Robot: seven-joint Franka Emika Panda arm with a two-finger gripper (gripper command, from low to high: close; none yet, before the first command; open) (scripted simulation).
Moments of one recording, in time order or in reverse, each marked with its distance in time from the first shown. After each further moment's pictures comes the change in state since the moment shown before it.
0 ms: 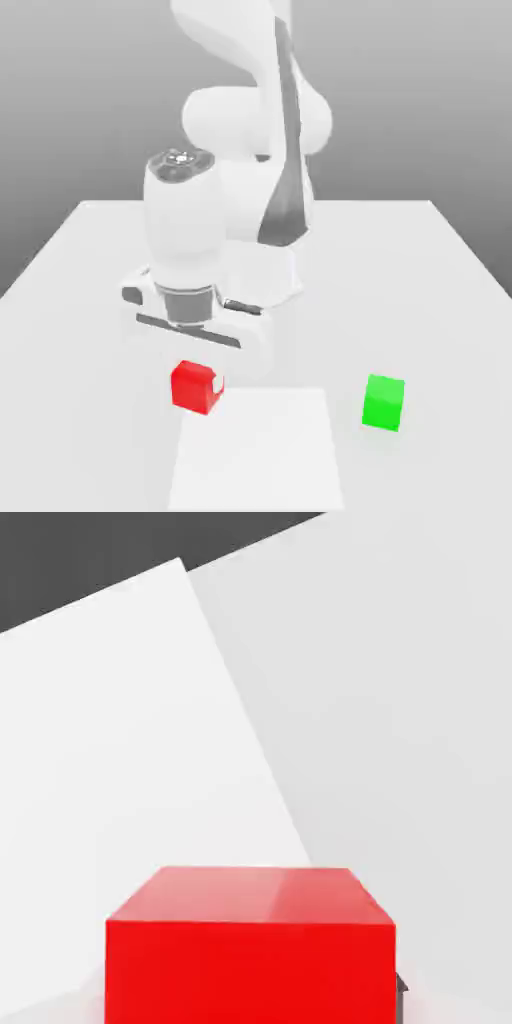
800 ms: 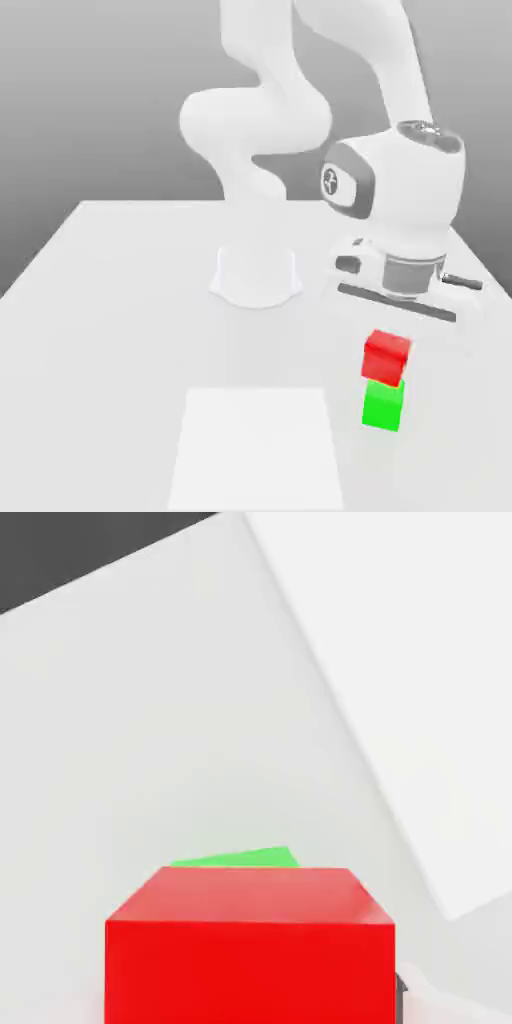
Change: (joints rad) arm 0.306 0.044 0.313 0.039 -0.134 -0.021 0.751
